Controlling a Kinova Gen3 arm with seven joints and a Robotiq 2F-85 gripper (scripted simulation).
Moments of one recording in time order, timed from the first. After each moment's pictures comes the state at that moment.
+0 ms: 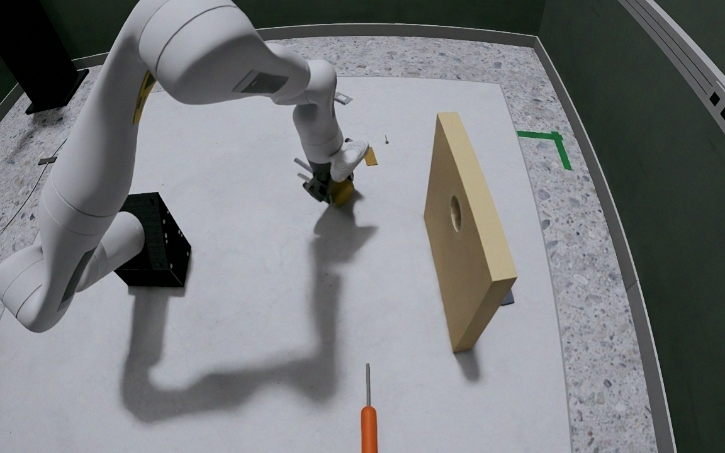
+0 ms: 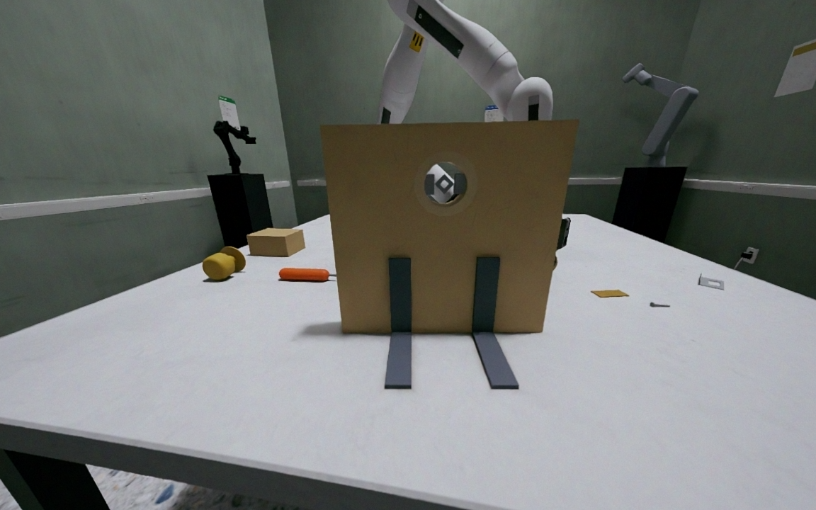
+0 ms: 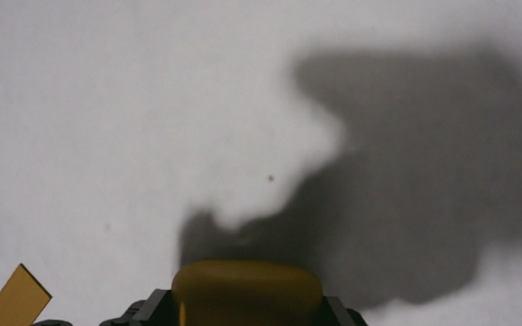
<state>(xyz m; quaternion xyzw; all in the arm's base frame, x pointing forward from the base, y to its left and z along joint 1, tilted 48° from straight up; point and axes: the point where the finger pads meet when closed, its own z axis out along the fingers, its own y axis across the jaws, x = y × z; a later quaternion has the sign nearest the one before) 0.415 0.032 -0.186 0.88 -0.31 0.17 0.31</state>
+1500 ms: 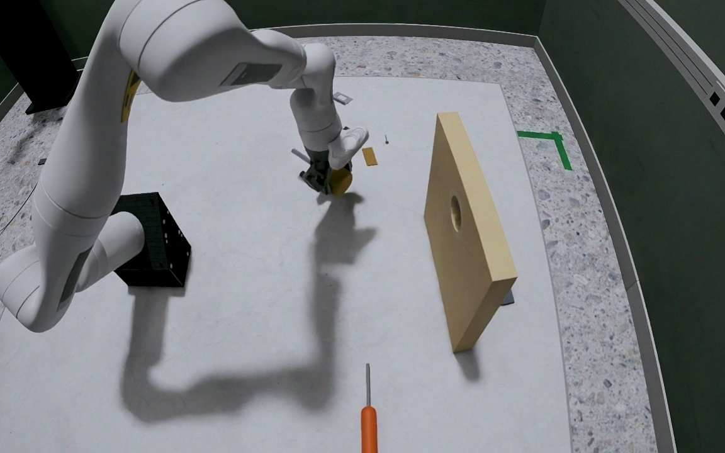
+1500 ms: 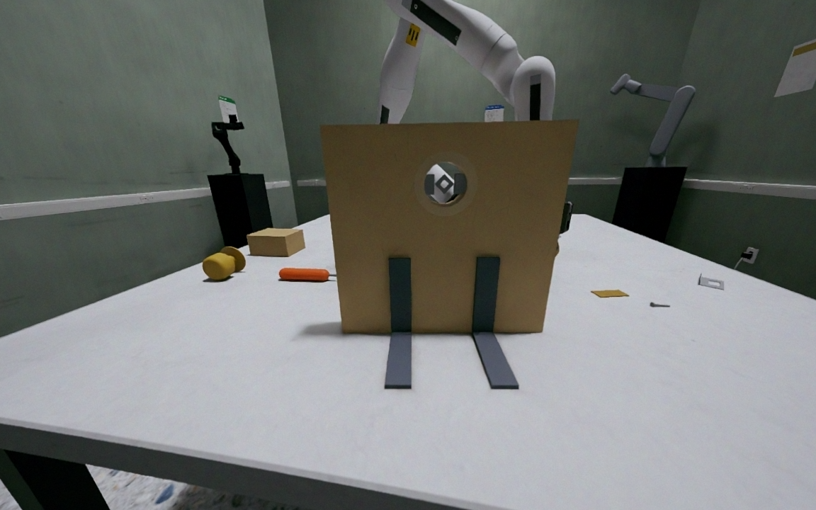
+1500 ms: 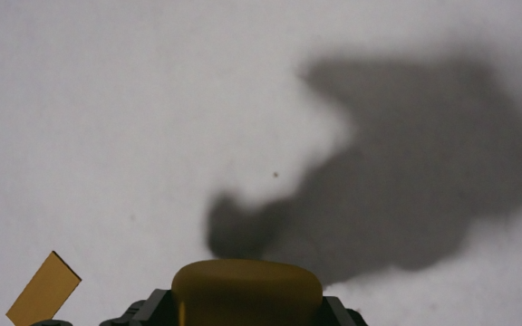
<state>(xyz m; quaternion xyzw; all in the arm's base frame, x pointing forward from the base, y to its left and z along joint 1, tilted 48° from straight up) 0.414 0.055 -0.165 0.88 -0.31 0.17 0.31</state>
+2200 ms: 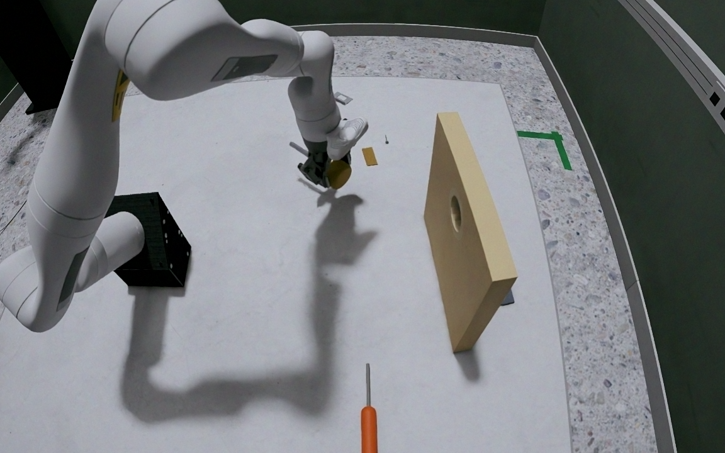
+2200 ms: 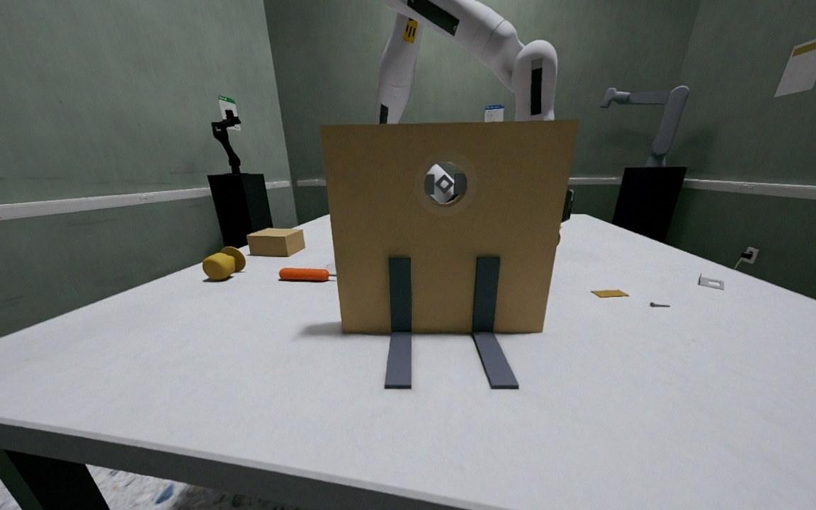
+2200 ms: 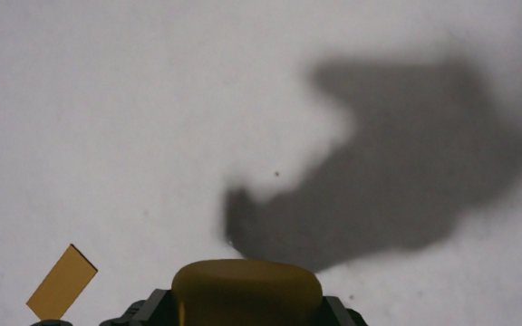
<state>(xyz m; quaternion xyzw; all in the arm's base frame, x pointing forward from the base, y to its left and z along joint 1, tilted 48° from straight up) 0.413 0.071 -0.149 0.88 -0.31 0.17 0.31</state>
